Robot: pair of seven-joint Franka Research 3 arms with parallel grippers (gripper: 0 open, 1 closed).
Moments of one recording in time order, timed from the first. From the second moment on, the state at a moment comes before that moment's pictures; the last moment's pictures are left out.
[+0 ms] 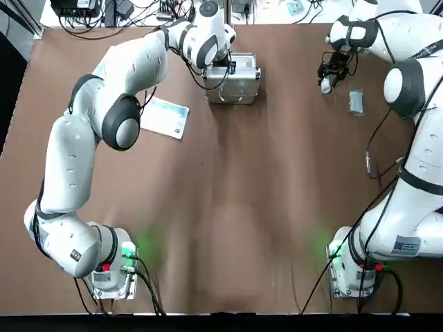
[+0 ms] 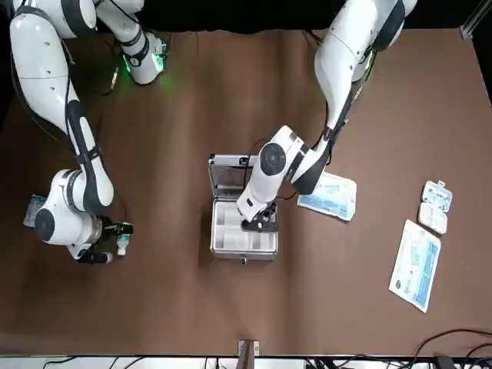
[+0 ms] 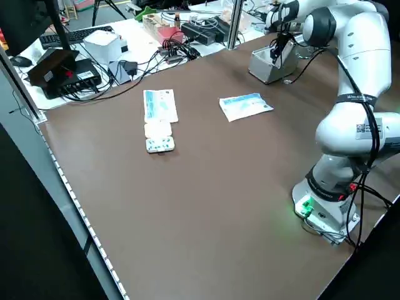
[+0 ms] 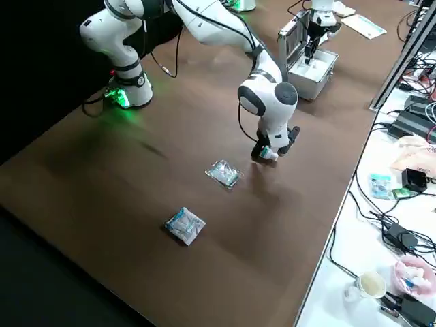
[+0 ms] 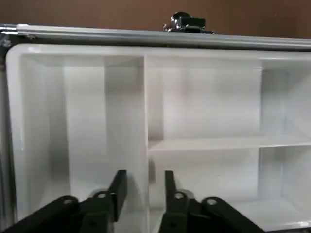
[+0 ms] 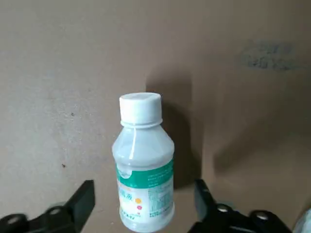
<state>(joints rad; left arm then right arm) -0.56 0.85 -0.17 -1.27 0.07 2.28 -0.67 -0.04 0.71 -0.01 -1.62 0.15 2.16 -0.12</state>
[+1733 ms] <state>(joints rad) -0.57 0.75 -0.19 -1.25 0.07 2.25 -0.68 -0.04 0.74 -0.01 -1.60 0.15 2.15 -0.12</state>
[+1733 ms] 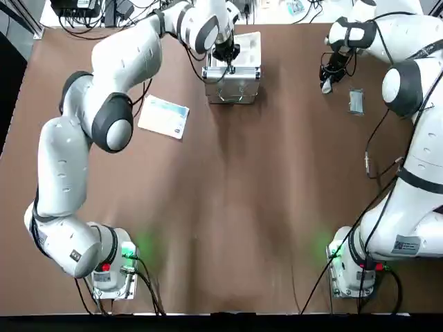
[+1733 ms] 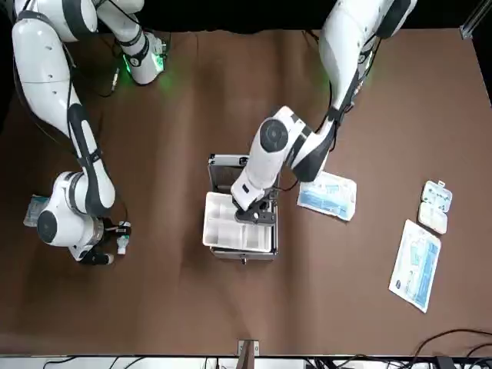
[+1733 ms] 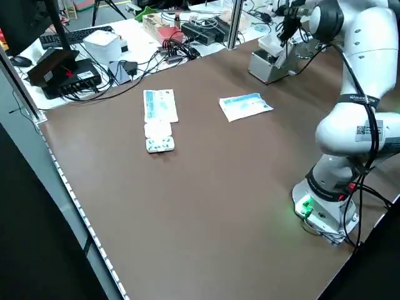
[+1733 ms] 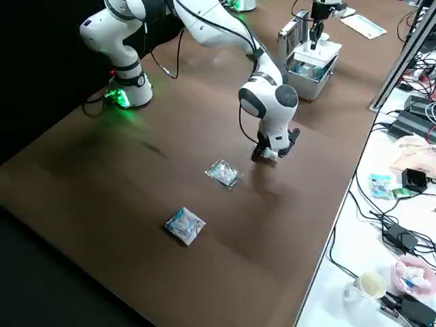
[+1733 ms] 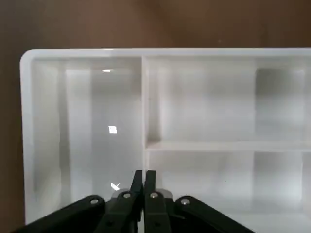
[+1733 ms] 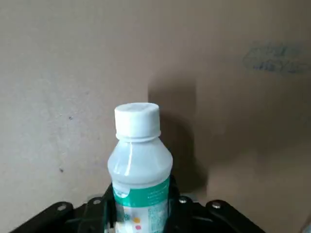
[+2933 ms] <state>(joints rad) -0.38 0.55 -0.16 -1.24 0.07 2.00 -0.59 0.24 0.71 0.14 -1.33 0.28 2.10 0.61</state>
